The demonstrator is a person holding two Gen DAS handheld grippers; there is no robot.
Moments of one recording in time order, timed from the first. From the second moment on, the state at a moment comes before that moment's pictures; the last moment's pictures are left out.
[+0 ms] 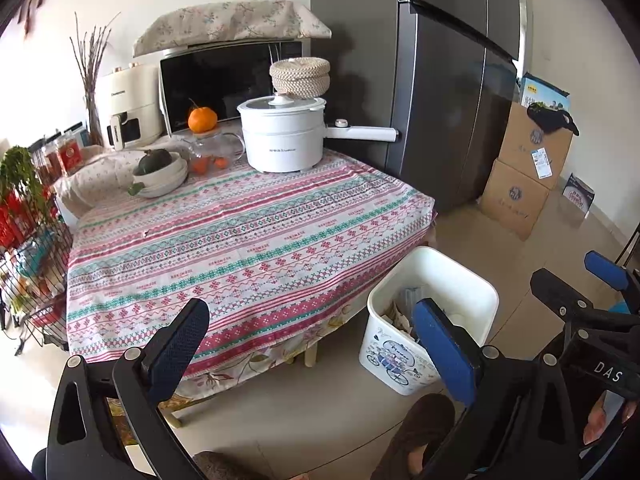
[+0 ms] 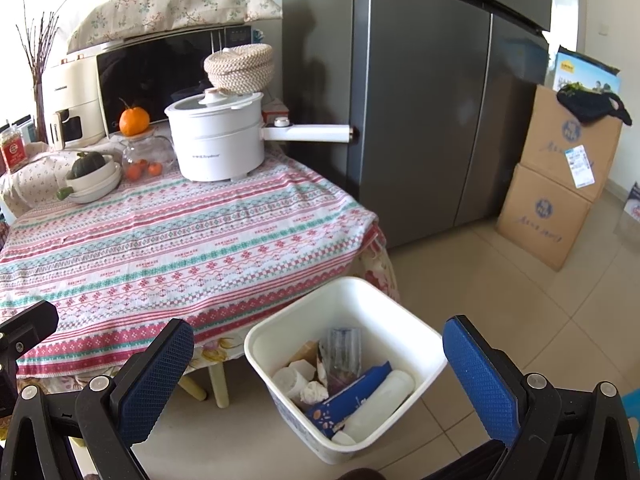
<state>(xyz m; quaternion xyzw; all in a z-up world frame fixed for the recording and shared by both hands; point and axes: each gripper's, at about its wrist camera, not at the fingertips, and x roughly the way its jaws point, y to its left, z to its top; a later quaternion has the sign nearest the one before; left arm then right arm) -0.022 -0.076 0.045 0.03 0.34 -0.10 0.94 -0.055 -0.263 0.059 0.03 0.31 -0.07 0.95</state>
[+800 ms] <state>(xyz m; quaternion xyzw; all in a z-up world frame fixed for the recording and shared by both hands) -0.022 -0.074 0.044 0.03 0.34 -0.10 0.93 -0.056 -0.272 0.061 0.03 0.31 -0.07 0.95</state>
